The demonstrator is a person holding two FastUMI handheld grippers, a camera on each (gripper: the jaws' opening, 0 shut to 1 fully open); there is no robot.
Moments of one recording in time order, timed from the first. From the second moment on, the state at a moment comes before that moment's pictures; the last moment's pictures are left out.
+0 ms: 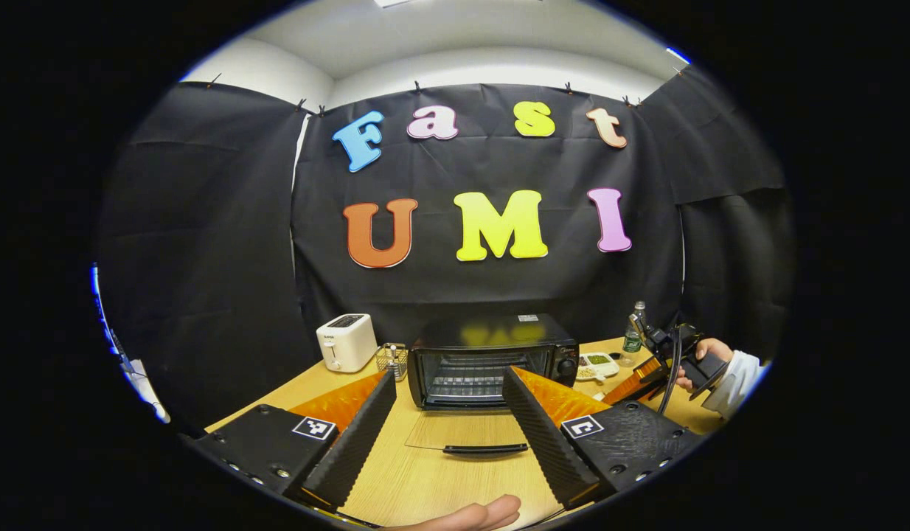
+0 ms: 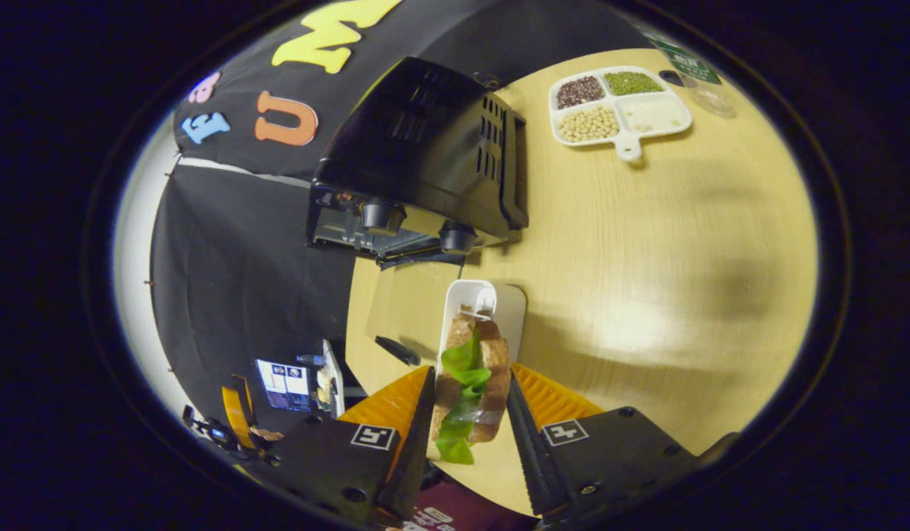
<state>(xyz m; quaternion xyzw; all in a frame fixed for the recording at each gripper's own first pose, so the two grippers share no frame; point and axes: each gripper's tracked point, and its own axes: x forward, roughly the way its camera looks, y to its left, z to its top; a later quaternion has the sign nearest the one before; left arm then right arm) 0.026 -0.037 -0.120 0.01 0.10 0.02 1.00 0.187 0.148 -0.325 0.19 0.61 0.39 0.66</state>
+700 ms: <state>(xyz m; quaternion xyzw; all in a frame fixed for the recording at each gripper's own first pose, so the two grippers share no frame) -0.002 -0.033 -0.107 0.01 0.08 -0.01 1.00 0.158 0.132 -0.283 0.25 0.54 0.37 0.71</state>
